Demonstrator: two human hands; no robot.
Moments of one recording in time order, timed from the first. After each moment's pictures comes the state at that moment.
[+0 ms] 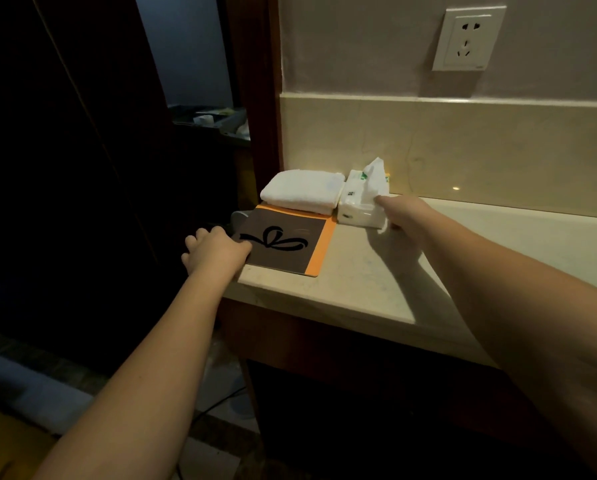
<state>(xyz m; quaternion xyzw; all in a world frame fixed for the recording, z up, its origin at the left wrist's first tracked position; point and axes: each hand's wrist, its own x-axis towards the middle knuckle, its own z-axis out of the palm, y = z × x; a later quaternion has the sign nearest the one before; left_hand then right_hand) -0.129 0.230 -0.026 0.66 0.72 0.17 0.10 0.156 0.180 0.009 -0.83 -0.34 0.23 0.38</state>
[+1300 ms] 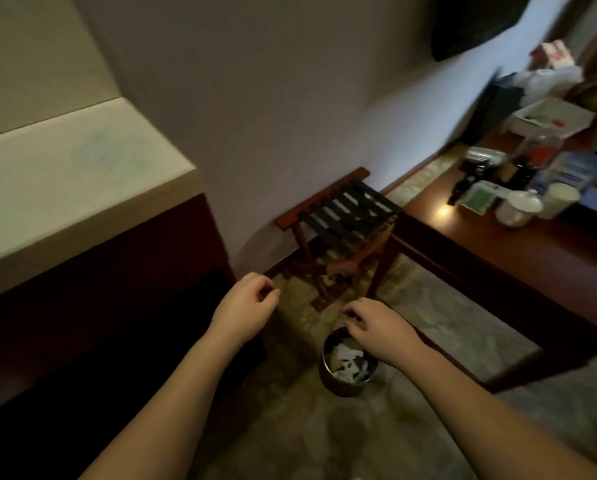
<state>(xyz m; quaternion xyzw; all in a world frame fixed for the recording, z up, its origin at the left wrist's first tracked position) 0.266 -0.350 -0.164 0.95 0.09 -0.02 0.31 0.296 -0.586 -0.202 -0.95 -0.19 0.17 0.20</state>
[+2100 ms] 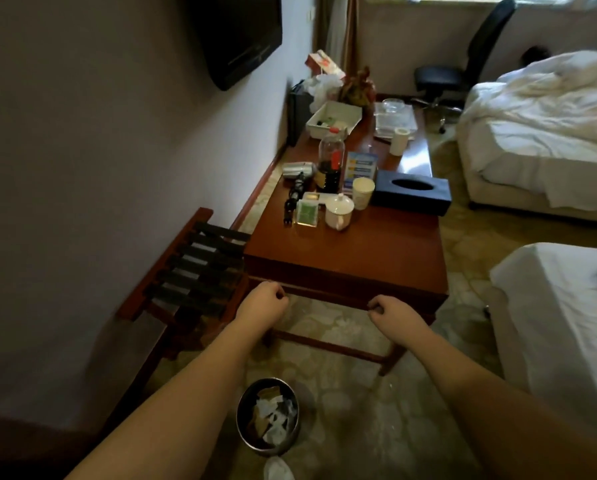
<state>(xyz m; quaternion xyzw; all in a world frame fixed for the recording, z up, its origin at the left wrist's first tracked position) 0.499 -0.628 -0.226 0.94 -0.14 -0.20 0.25 0.372 -0.863 -0.229 -0.91 0.24 0.15 0.29</state>
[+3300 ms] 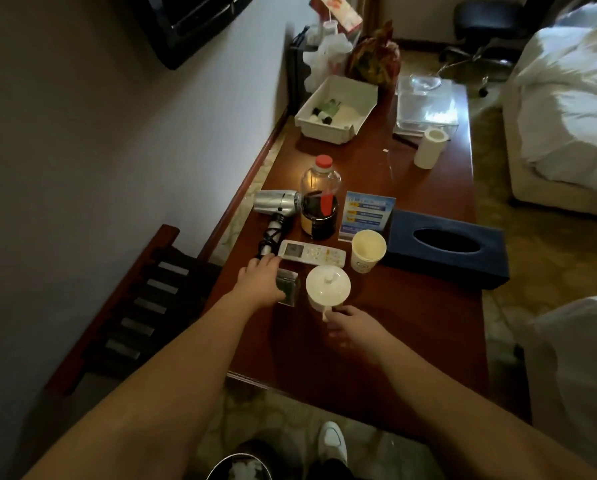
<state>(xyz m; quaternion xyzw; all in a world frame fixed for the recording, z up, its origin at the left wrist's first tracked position) 0.819 -0.846 -0.285 0.95 -0.20 -0.25 0.07 0.675 -1.008 -0.300 -0.64 0.37 0.25 0.63</state>
